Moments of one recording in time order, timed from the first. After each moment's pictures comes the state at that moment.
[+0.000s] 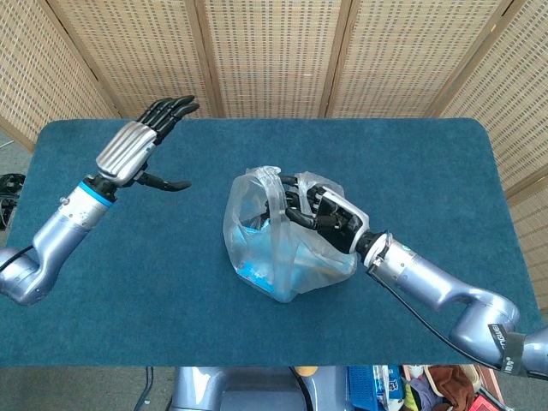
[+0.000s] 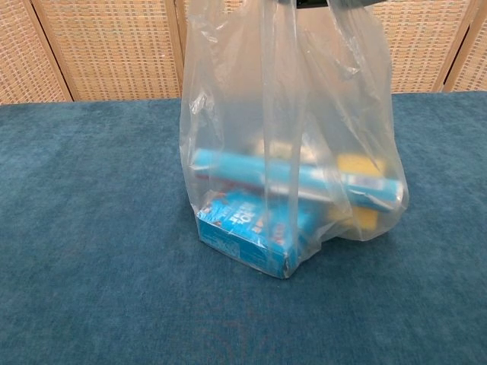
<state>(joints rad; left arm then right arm) -0.90 -1.09 -0.22 -1.38 1.49 1.06 -0.59 0.92 -0.89 0.39 -1.90 -1.38 0.56 2.01</state>
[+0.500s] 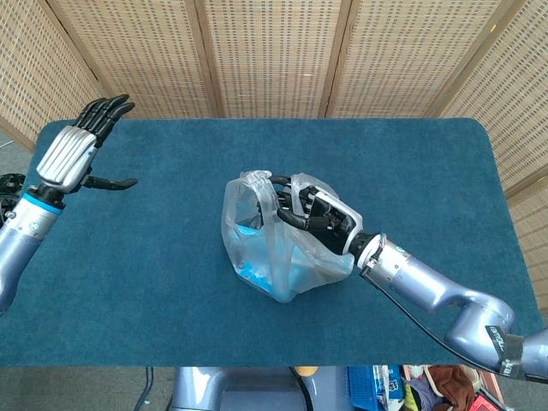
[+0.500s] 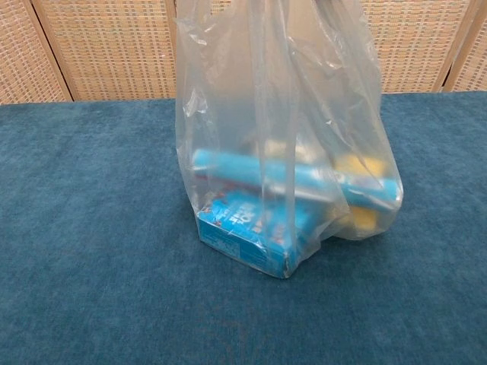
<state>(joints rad) -0.75 -1.07 -0.17 -1.29 1.48 1.18 -0.55 0.93 -0.89 0.44 -1.95 -1.28 0.53 1.92</state>
